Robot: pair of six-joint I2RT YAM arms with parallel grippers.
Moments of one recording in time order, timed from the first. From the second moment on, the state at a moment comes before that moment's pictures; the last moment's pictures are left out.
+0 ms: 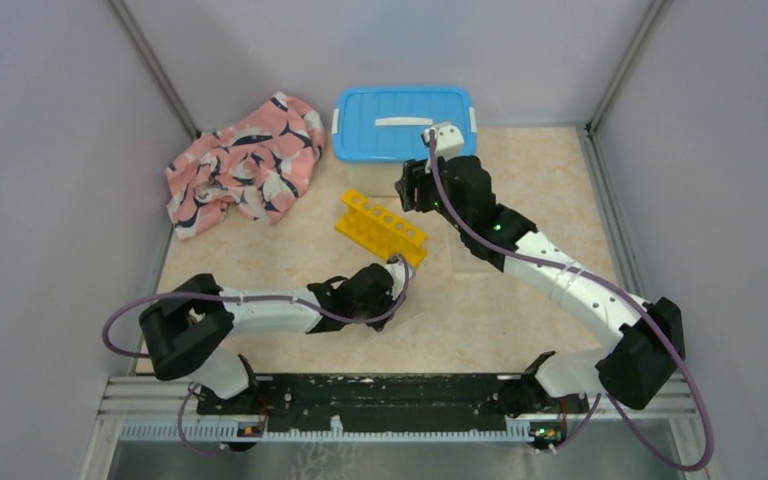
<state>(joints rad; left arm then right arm) -1.06 1.54 0.69 0.02 -0.15 -0.18 0.70 1.30 1.15 -0.10 0.18 0.20</state>
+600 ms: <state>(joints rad) -1.09 1.61 0.76 -0.02 -0.27 -0.26 0.70 1.24 1.12 -0.10 0.19 0.21</state>
